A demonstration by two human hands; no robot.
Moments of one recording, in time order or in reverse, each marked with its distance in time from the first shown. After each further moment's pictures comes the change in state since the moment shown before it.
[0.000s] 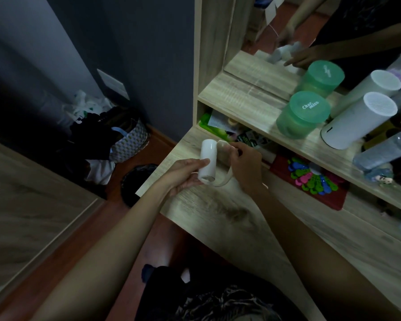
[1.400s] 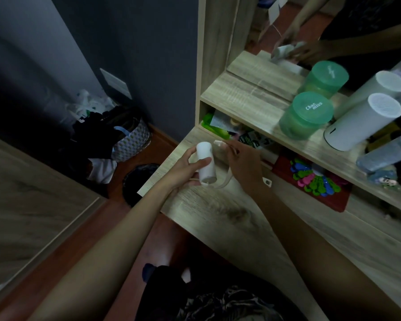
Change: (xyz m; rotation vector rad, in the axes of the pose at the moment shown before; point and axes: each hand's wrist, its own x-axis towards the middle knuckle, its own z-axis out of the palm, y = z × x) left_hand 0.002 0.000 0.002 0.170 0.059 0.129; right_hand 0.001 -0.007 0.002 -0.086 -0.068 -0.154
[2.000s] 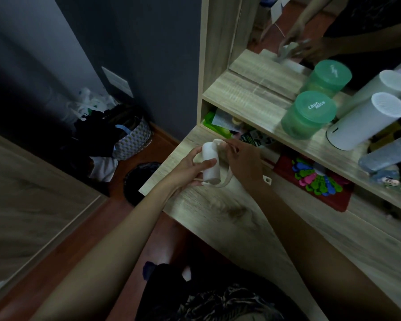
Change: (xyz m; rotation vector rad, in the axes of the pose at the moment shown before) left_hand -0.002 -0.003 0.002 0.071 -0.061 0.009; right_hand 0.000 -0.005 -0.002 -0.038 -0.038 -0.008
